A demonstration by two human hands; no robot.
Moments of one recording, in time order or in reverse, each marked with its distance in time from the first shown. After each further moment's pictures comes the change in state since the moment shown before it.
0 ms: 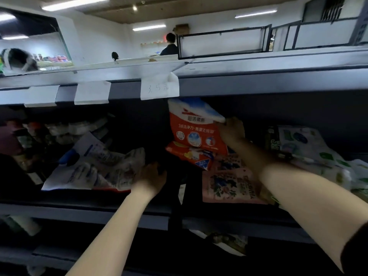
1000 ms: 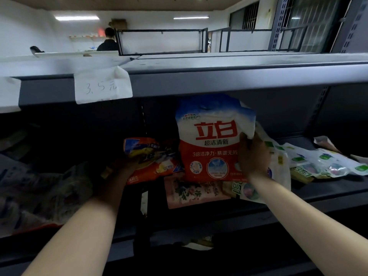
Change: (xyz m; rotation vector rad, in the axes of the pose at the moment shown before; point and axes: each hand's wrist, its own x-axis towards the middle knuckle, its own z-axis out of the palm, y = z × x) left_hand 0.106 0.040 0.034 -0.233 -0.177 -0.214; right_hand -0.080 0.088 -0.076 -0.068 0.595 0.123
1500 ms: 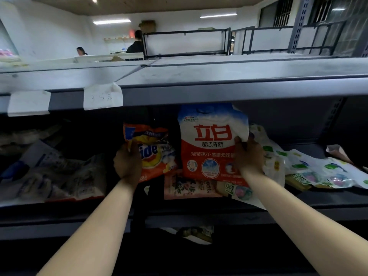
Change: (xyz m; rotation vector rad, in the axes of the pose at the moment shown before) left_hand -0.098 0.019 0.006 -0.426 0.612 0.212; right_hand 0.005 -0.010 -0.030 0.093 -0.221 0.084
